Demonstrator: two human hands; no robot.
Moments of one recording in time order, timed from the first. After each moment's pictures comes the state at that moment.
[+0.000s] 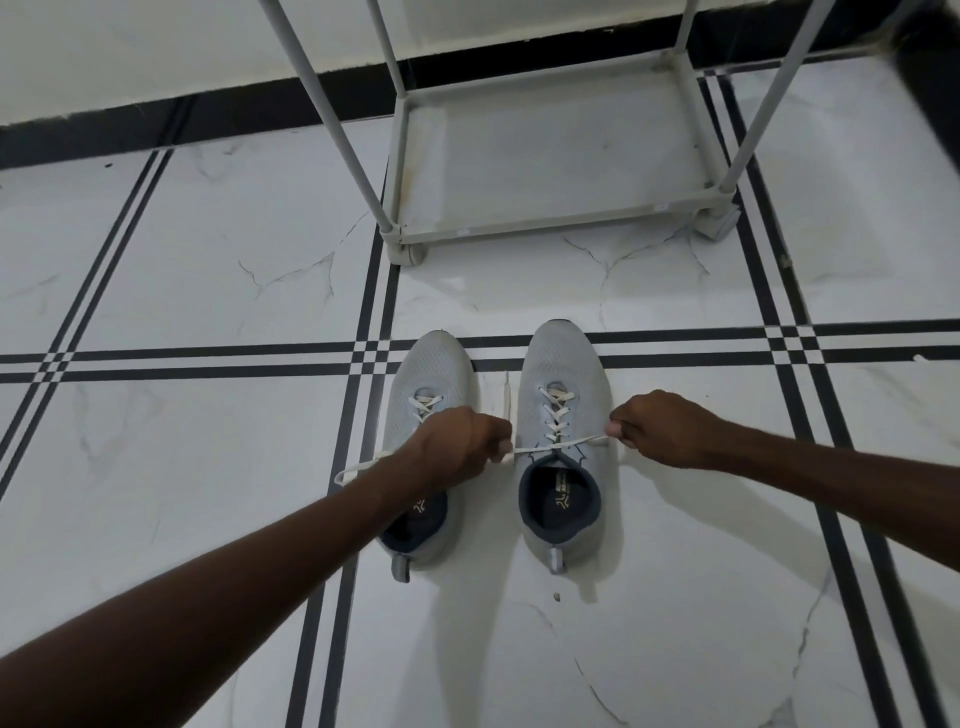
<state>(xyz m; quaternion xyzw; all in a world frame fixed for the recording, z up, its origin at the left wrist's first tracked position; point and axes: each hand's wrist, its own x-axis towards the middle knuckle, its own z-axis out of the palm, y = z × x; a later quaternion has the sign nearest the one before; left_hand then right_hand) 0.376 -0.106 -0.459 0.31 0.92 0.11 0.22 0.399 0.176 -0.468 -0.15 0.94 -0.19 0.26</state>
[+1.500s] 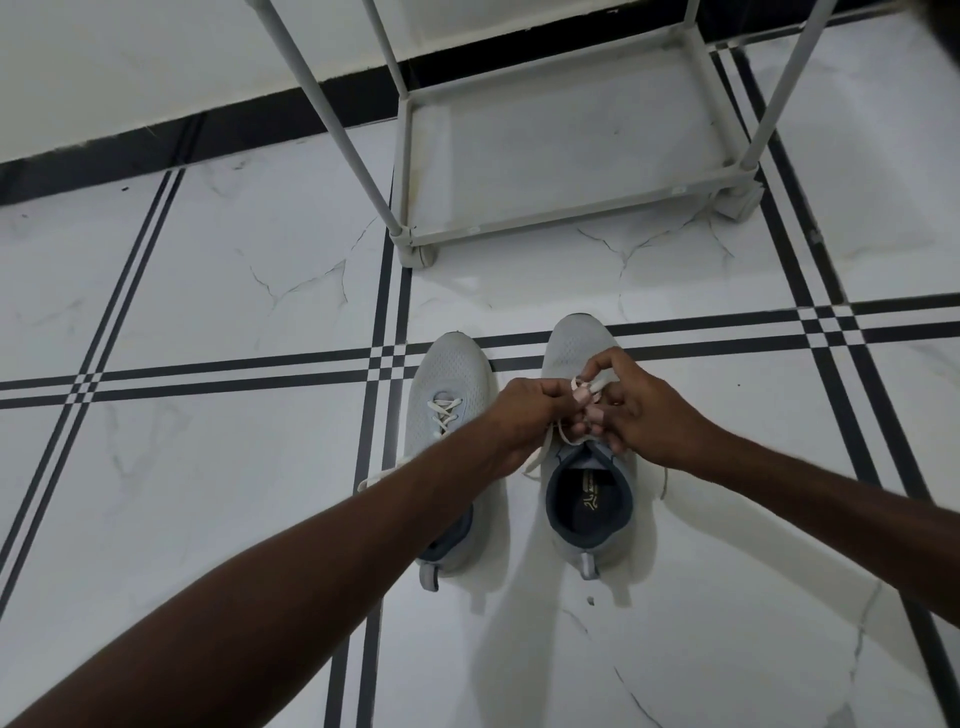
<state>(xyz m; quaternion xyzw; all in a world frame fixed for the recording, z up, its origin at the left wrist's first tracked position) 0.366 -0.041 -0.453 -0.12 0.58 0.69 0.41 0.406 0.124 -0.449 0.02 0.80 -0.57 0.19</state>
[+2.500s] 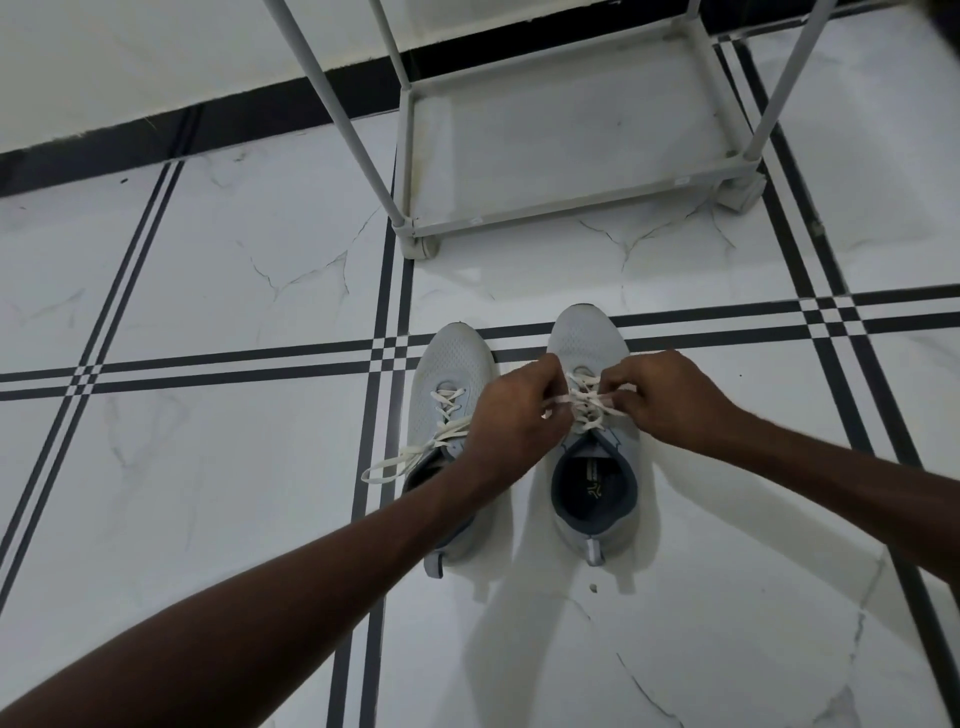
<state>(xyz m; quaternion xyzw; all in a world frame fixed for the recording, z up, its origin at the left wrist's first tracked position) 0.390 -0.064 -0.443 0.24 0.91 0.33 0.01 0.399 0.139 -0.452 -0.11 0.94 -0.30 0.07</state>
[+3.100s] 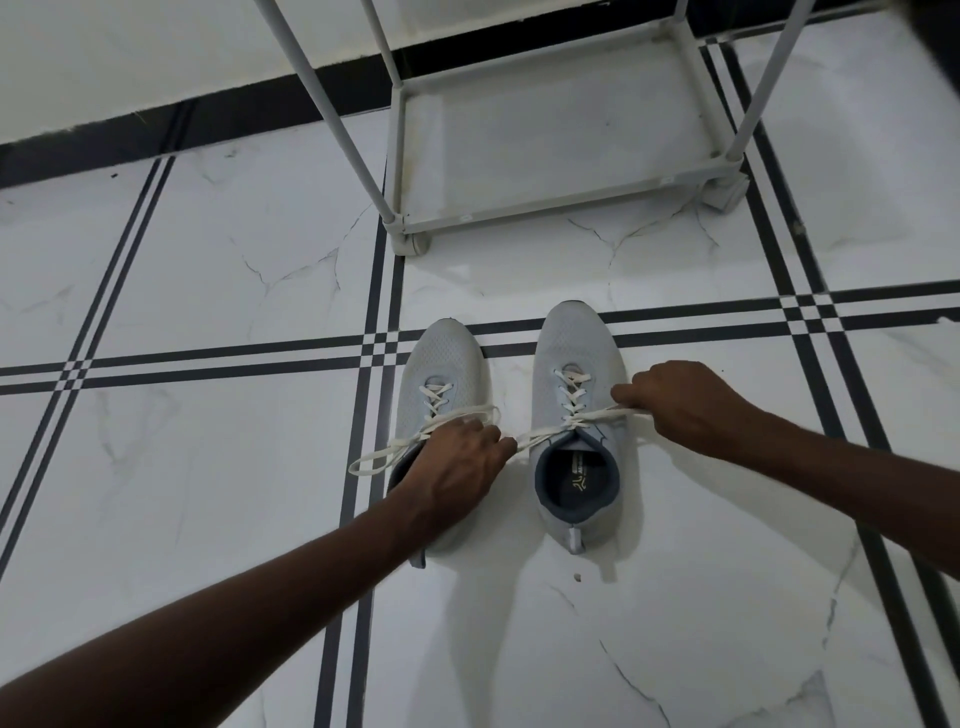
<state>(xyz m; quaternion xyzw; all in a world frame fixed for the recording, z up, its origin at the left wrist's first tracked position) 0.418 -0.121 -0.458 0.44 0.90 -0.05 0.04 0.408 0.178 -0.476 -0.25 0.96 -0.02 0.07</state>
